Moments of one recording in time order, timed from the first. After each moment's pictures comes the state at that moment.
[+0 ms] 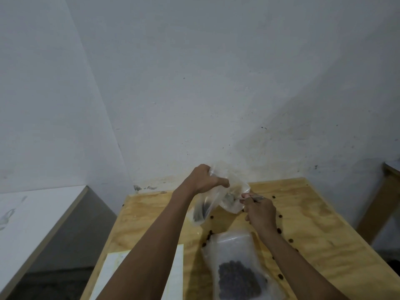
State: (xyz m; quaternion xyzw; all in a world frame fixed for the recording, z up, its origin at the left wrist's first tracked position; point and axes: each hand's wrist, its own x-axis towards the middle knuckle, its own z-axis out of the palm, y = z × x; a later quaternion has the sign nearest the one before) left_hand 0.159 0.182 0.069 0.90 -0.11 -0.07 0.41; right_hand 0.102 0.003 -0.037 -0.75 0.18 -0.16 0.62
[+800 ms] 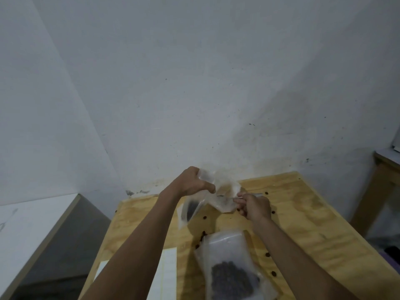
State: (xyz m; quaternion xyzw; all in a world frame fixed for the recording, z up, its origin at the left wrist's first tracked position) left_hand 0.167 0.186 0.066 0.93 -0.11 -0.09 0.35; right_hand 0.113 -0.007 -0.030 -0.59 0.28 -0.06 0.75
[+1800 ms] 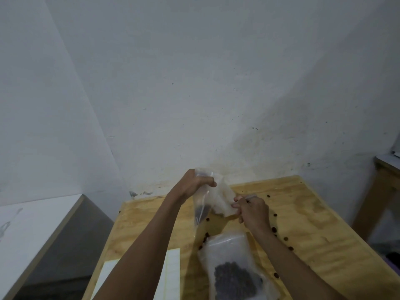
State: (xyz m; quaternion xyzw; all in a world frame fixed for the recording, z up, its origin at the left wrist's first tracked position) left_hand 0.148 0.192 0.067 0.84 -0.13 -0.08 0.52; right_hand 0.096 0.004 -0.028 -0.75 0.16 -0.13 0.63
